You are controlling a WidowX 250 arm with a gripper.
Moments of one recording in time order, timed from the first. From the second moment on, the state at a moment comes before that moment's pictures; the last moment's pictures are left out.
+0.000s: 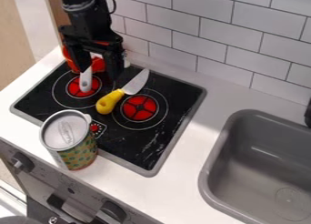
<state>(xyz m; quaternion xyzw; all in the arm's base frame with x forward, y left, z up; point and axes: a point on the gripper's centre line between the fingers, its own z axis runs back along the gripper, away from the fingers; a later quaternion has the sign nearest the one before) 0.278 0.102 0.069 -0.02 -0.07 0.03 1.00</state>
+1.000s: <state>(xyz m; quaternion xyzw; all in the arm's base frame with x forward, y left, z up) 0.227 0.168 0.070 -0.01 0.00 -0.16 0.99</state>
